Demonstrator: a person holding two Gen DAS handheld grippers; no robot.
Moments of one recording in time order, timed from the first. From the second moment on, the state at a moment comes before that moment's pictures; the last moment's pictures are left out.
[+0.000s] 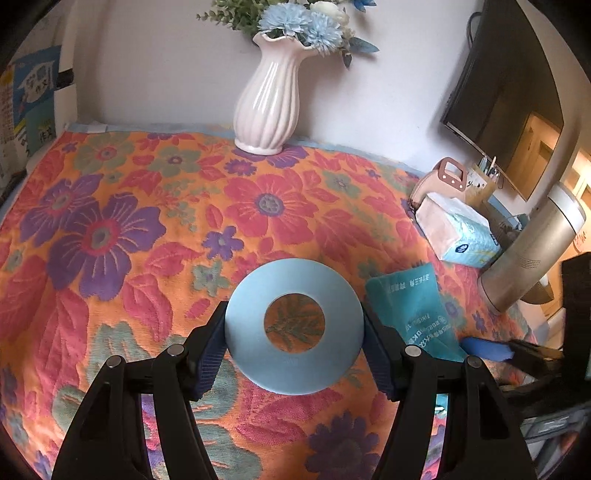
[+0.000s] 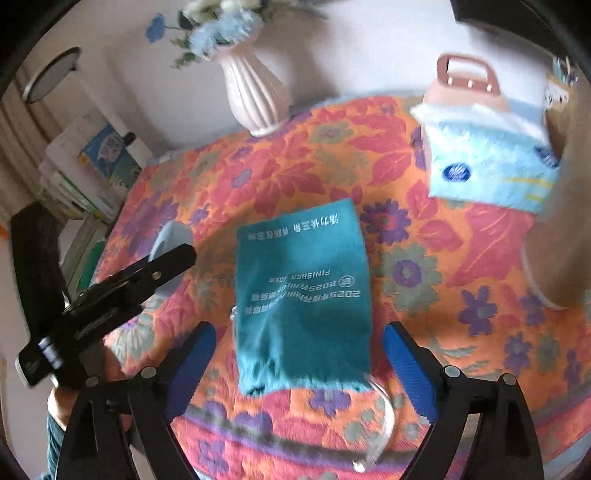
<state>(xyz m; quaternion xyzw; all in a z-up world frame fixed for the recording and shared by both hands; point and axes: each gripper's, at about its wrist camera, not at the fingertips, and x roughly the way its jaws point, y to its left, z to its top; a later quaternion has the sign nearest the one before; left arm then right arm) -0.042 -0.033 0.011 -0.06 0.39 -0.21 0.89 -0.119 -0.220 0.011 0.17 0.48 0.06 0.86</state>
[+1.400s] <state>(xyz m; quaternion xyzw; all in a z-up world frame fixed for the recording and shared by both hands) -0.139 -0.188 0.068 0.05 0.35 -0.38 0.85 -0.261 -0.349 0.080 0.15 0.44 -0.06 0.88</state>
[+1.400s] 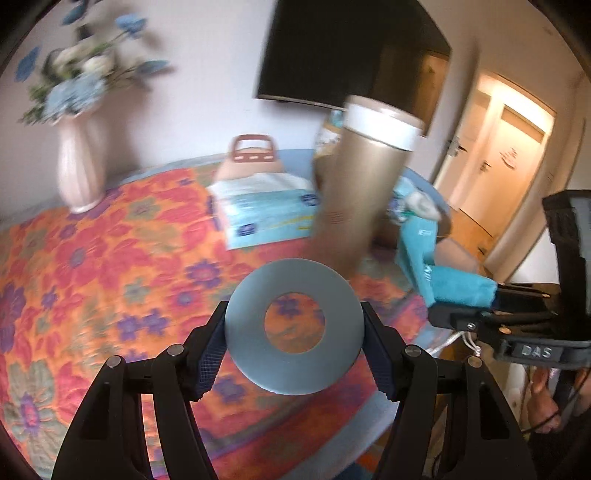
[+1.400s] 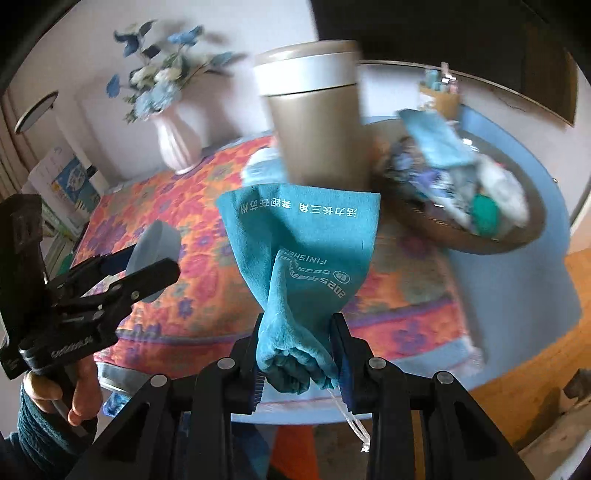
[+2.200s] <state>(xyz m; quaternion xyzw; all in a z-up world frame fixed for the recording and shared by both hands) -0.194 -0.382 0.119 0.10 0.30 -0.50 0.81 -0.333 -0.506 0.123 0.22 0.35 -0.18 0.89</state>
